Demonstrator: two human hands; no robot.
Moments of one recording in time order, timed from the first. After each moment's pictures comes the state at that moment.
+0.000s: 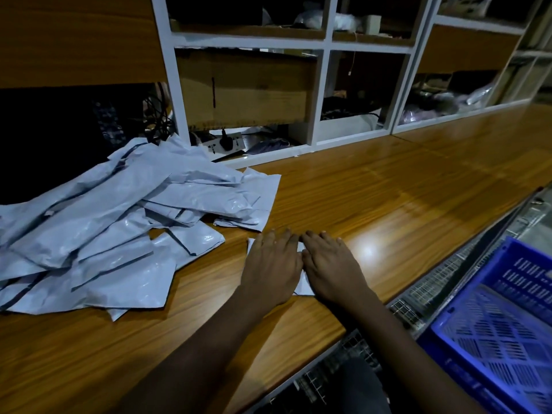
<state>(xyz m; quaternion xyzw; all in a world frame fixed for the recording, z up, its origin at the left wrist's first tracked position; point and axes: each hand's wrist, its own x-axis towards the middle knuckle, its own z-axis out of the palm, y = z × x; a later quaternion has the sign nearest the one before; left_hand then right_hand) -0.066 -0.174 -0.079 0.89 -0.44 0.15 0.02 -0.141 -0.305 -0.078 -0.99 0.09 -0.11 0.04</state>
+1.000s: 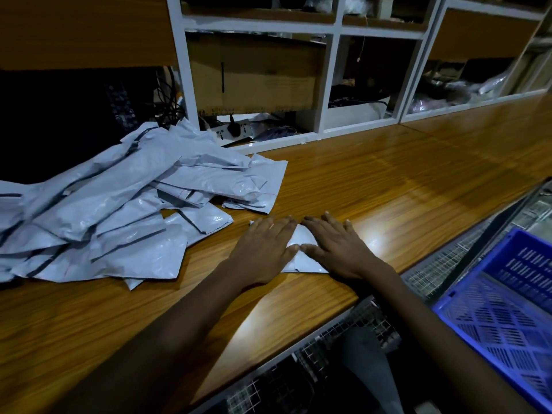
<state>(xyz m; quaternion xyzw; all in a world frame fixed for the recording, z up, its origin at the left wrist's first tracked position) -0.060 -0.140 -0.069 0.88 -0.47 0.07 0.01 -0.146 -0.324 -0.069 -0.99 0.03 -0.01 0.10</state>
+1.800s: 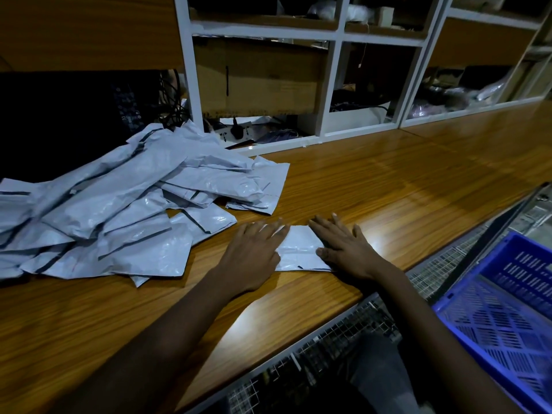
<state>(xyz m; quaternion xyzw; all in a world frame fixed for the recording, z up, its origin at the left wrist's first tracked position) -0.064 -0.113 -0.066 0.89 -0.46 0.07 0.02 -0.153 -0.334 -0.062 -0.99 0.04 0.03 0.16</state>
